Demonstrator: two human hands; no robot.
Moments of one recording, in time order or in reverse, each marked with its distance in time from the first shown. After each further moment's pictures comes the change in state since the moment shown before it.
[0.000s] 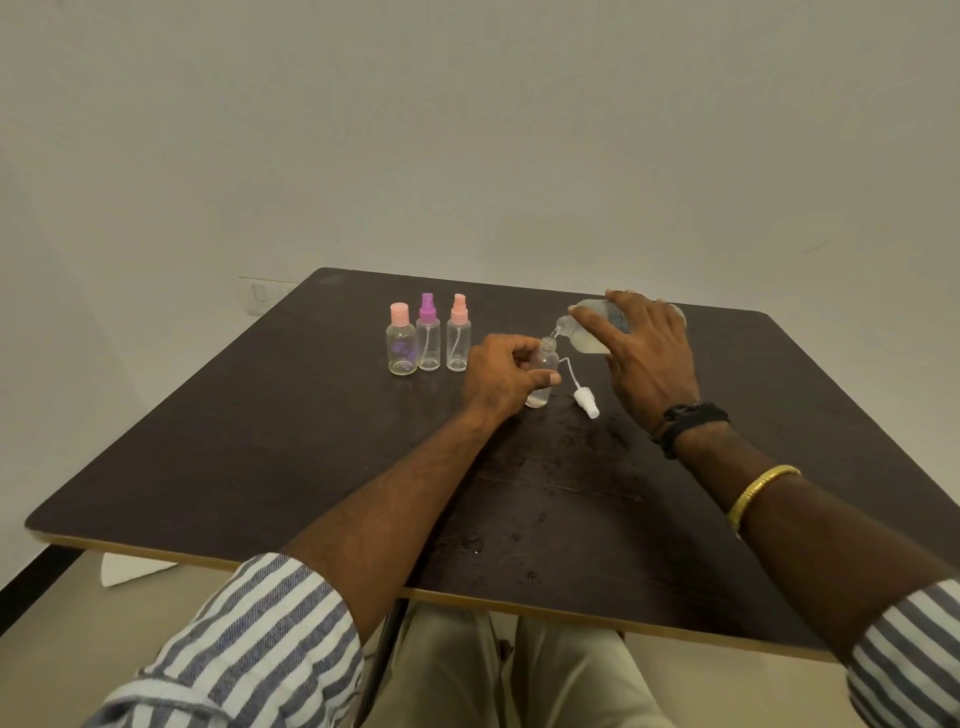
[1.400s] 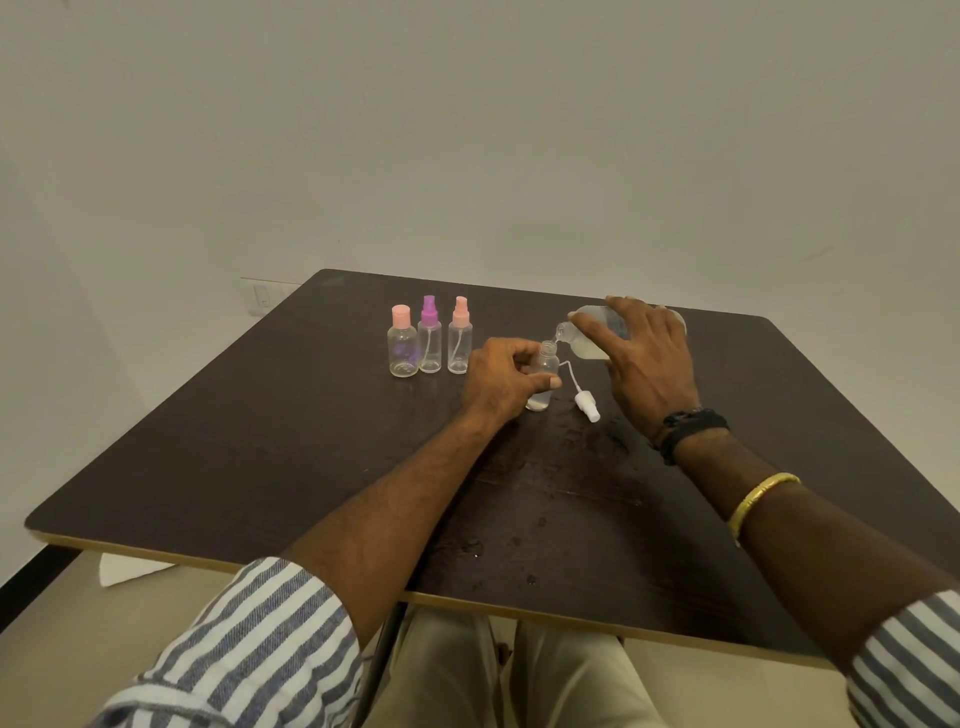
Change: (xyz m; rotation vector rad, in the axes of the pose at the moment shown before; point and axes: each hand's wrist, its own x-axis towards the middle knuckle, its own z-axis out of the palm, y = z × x) left_hand 0.000 -0.002 -0.002 -0.006 0.001 -0.001; right_hand -0.002 -0.006 -0.002 0.007 -0.011 0.006
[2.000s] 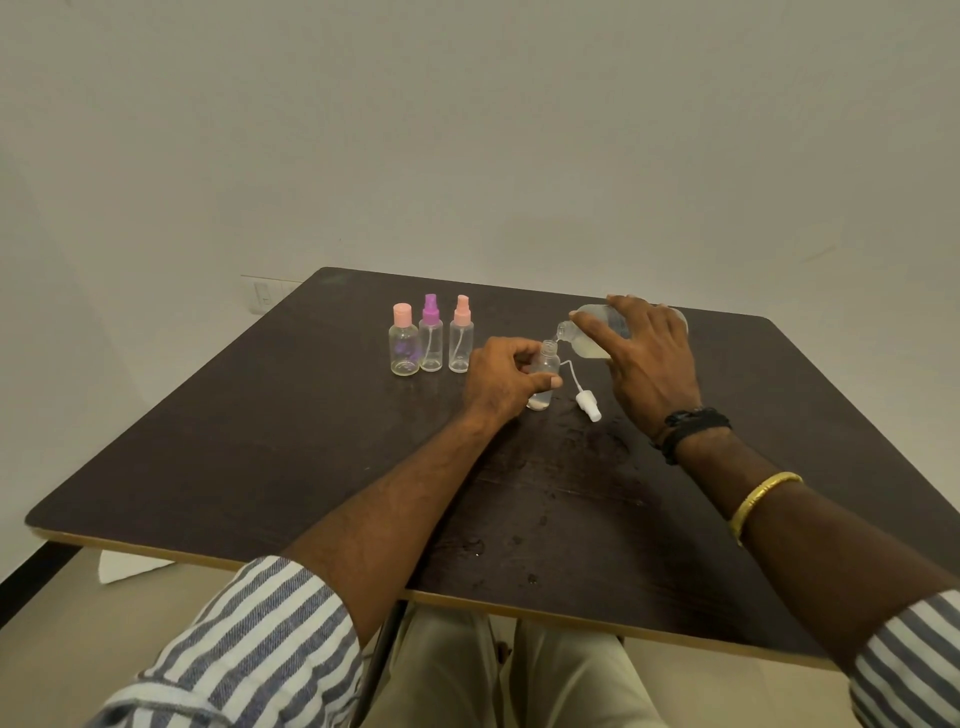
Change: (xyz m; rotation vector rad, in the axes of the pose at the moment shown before) left_hand -0.001 -0.001 0.000 0.013 0.005 0.002; right_hand 0.001 -0.001 -0.001 -0.013 0.006 -0.012
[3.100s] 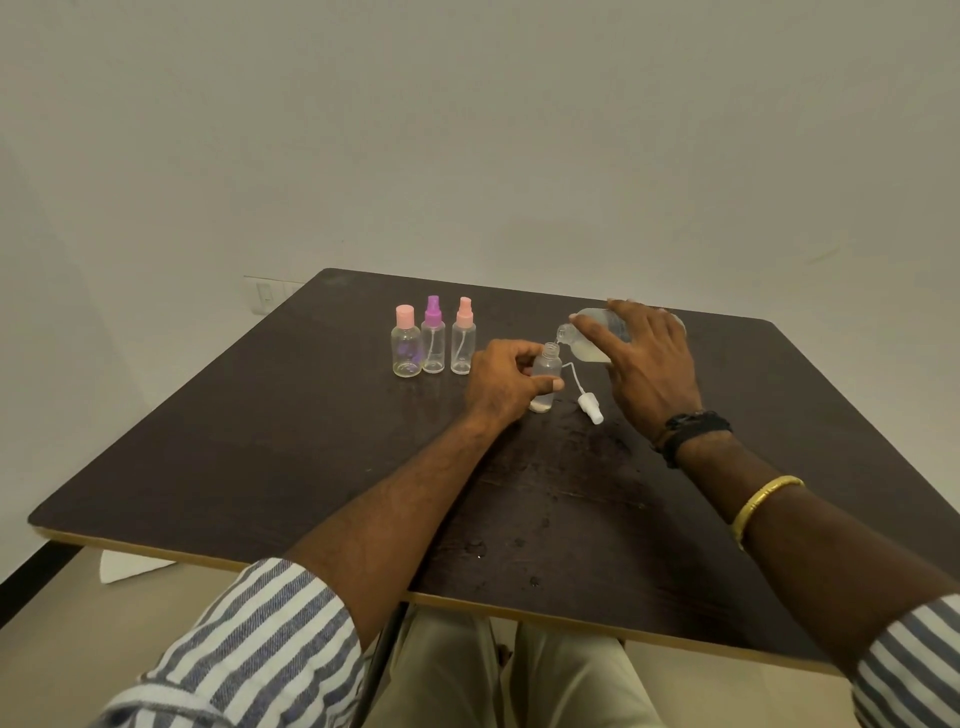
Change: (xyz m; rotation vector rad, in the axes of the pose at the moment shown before) left_hand -0.002 0.001 -0.001 -0.045 -0.011 0.005; right_hand 0.001 -0.001 0.002 0.039 -0.004 -0.015
